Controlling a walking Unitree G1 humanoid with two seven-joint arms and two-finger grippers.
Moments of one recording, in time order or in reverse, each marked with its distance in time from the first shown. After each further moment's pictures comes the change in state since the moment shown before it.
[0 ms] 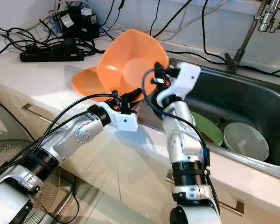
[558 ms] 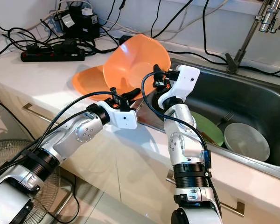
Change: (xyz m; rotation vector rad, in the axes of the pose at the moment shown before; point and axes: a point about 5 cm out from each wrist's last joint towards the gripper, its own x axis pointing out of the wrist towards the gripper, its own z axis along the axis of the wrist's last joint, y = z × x) left arm 0.000 0.002 -0.003 -0.023 0.030 0.010; right arm -0.005 -0.006 -0.006 -0.035 0.023 -0.019
